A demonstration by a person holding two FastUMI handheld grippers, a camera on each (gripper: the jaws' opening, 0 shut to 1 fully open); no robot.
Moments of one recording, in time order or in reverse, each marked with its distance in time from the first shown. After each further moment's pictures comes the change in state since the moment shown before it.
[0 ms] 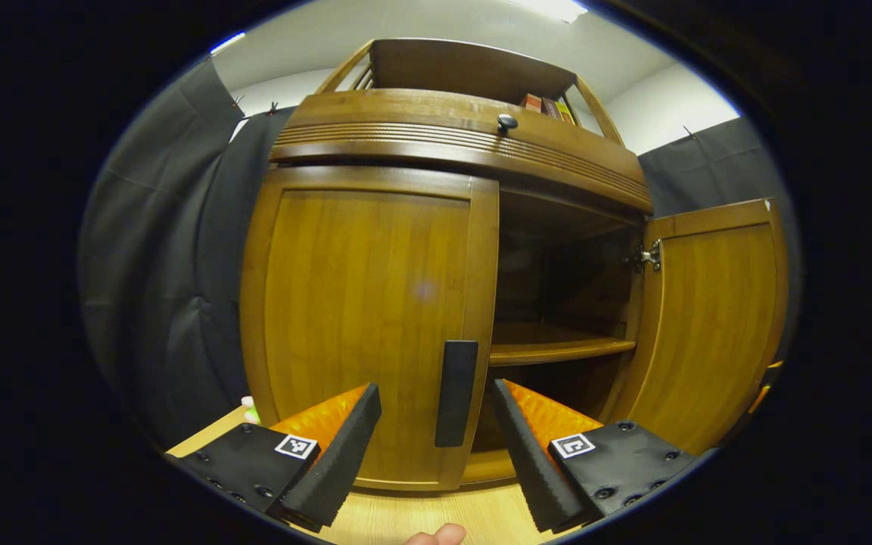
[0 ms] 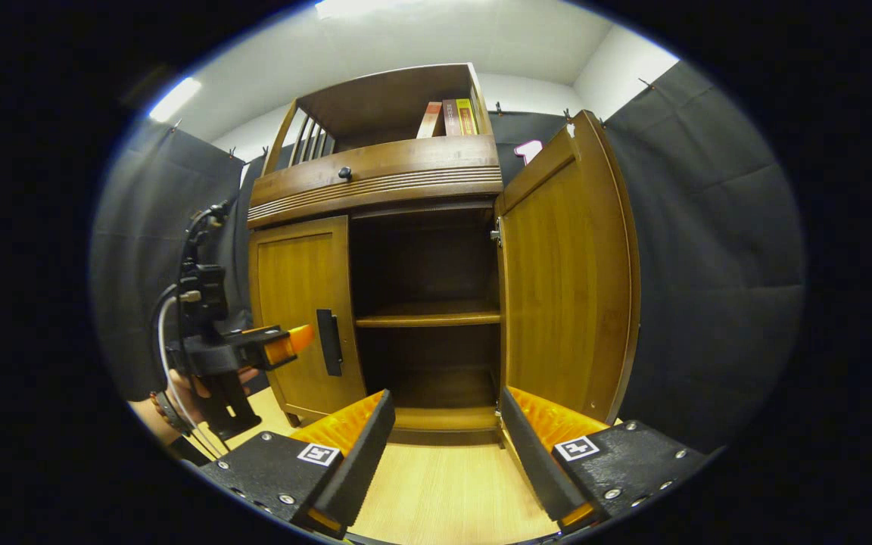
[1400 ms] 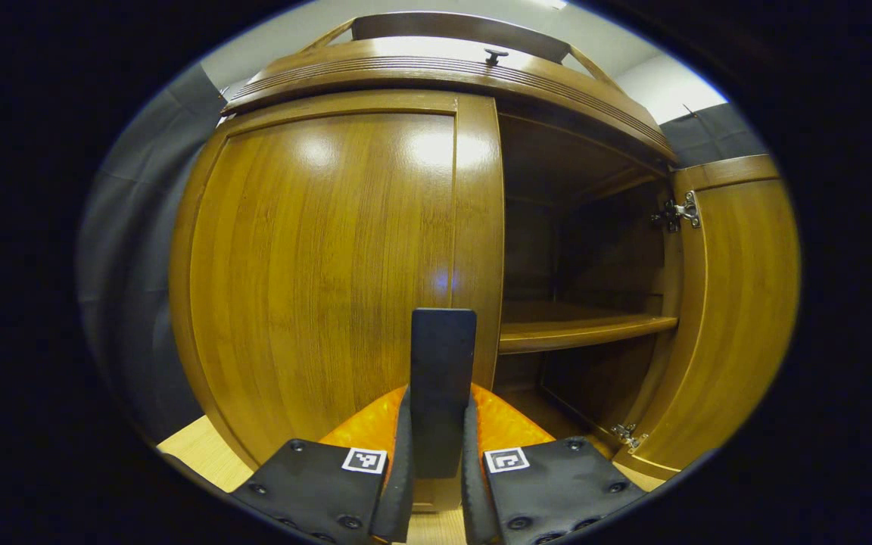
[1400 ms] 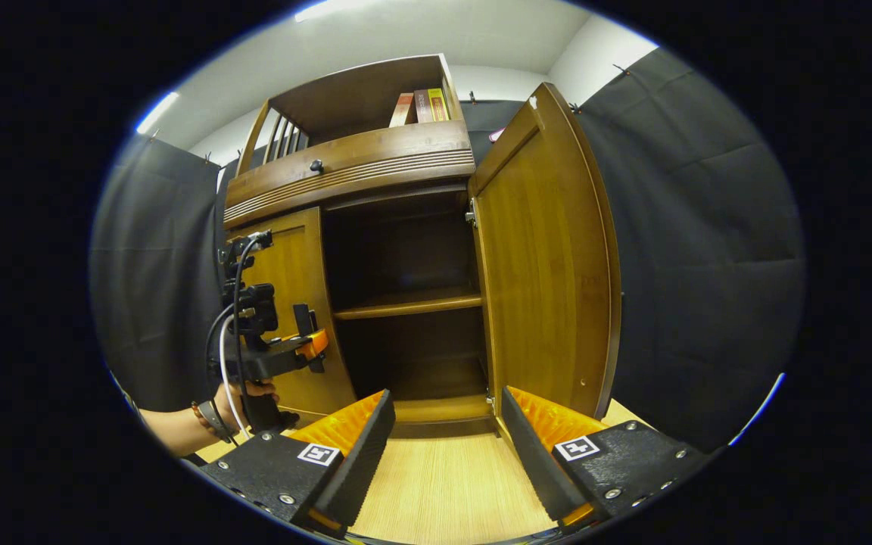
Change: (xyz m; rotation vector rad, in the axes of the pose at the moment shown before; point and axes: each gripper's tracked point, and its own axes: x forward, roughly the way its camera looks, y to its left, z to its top) left arm 0.064 -0.012 -0.048 0.021 0.061 0.013; right arm 0.001 -0.017 -0.018 0.055 0.040 -0.066
